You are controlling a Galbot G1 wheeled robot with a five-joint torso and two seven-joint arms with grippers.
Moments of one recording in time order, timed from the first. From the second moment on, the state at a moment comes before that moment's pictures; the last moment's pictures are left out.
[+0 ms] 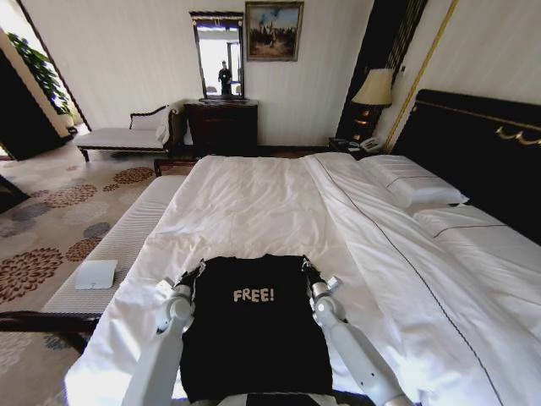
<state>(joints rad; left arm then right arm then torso) 1.09 -1.37 -0.51 -1.55 -0.84 0.24 -0.27 -1.00 1.26 0.21 1.32 0.98 0.17 0.07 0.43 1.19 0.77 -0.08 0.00</state>
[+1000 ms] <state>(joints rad) 1.08 -1.40 -0.51 -1.47 -0.87 0.20 -0.23 -0.99 1.29 0.22 1.27 0.94 0.22 0.08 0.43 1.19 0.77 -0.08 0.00</state>
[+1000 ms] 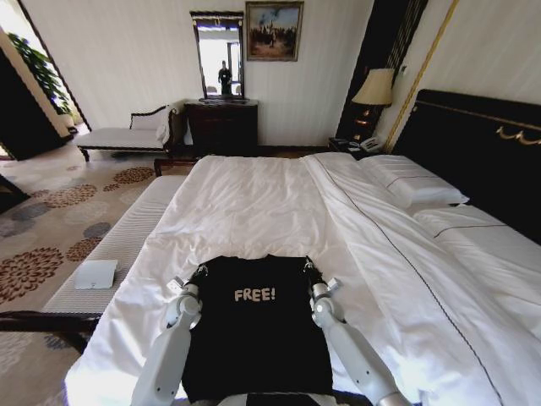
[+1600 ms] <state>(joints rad) 0.99 -1.30 -0.51 -1.64 -1.01 0.24 -0.27 -1.00 1.19 0.26 1.50 1.02 0.25 0.01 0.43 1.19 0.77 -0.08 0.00</state>
